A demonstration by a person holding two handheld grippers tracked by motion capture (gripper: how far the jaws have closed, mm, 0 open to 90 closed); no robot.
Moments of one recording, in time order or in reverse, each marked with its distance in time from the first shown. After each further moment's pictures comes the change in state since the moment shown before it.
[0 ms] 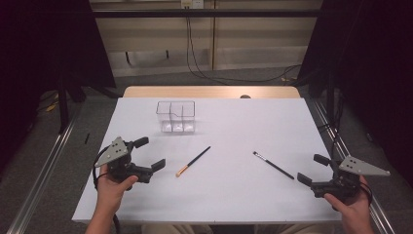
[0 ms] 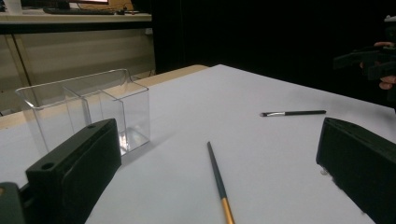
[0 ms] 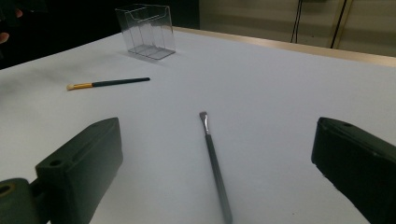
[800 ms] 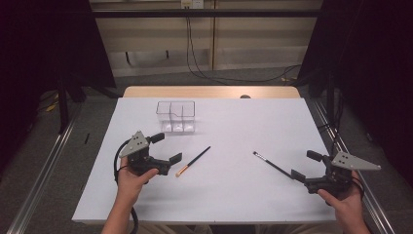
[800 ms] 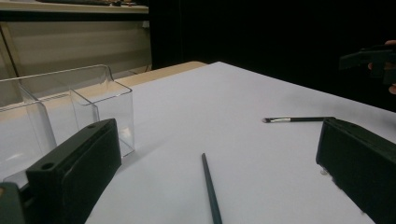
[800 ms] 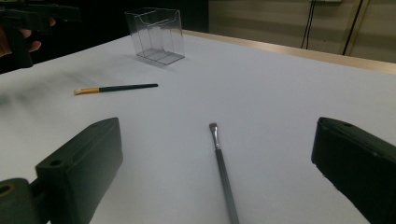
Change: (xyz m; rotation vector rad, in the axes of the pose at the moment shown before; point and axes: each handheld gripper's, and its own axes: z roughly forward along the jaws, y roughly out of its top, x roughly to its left) left arm -0.004 -0.002 0.050 0.022 -0.002 -0.023; right arm 0.003 0.007 0.017 -0.005 0.038 -0.015
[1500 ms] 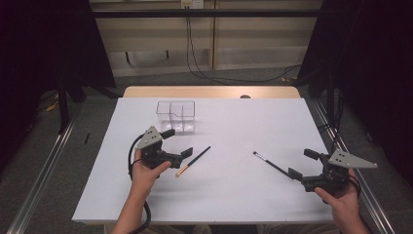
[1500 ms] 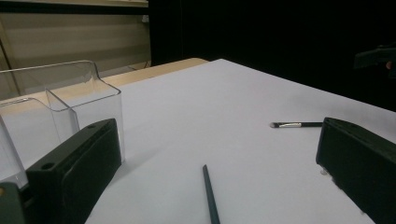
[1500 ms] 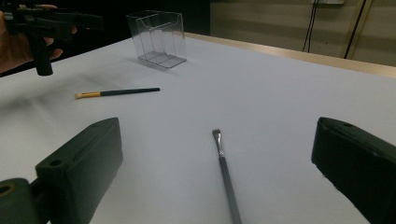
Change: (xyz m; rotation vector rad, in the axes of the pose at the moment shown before) left arm 0.003 -0.002 0.036 0.011 -0.004 -0.024; right arm 0.003 0.004 0.007 -0.007 0.005 -0.002
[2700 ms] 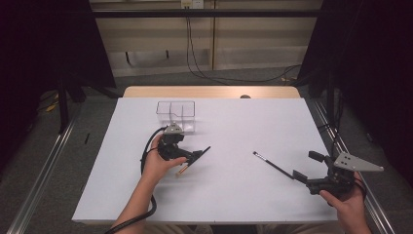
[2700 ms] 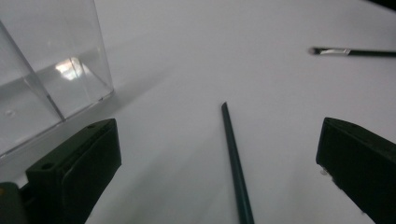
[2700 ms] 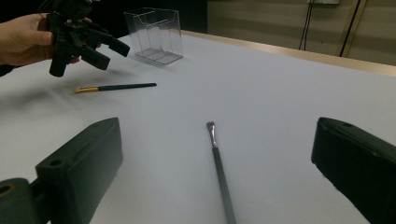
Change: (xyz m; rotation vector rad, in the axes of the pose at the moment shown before) left arm 0.013 -0.006 0.058 0.454 0.031 -0.056; right arm -0.004 -0.005 -0.012 0.004 -0.013 -0.006
